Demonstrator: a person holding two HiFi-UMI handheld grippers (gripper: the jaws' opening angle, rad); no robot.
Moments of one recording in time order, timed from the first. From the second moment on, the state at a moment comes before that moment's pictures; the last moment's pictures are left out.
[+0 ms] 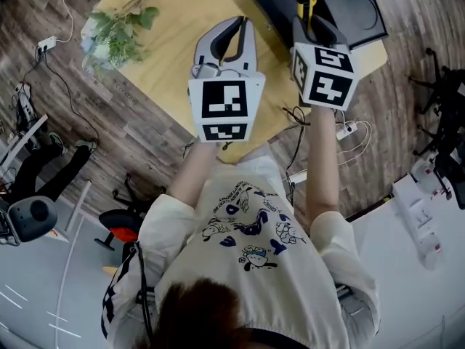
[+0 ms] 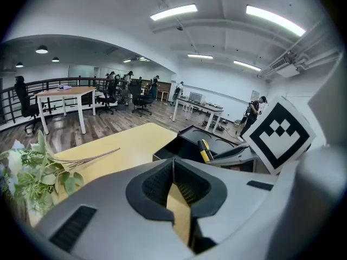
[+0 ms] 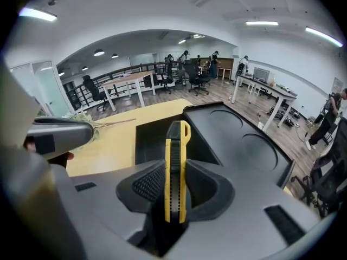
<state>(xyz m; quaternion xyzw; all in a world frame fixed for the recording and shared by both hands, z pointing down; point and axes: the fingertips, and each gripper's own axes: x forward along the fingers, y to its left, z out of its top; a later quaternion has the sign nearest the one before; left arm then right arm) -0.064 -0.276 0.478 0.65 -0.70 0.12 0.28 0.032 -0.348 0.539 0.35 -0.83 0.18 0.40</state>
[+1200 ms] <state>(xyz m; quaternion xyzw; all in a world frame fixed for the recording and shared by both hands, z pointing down) -0.087 -0.261 0.491 0.62 -0.72 0.11 0.30 0.015 -0.357 0.582 0.26 -0.78 0.20 0.53</state>
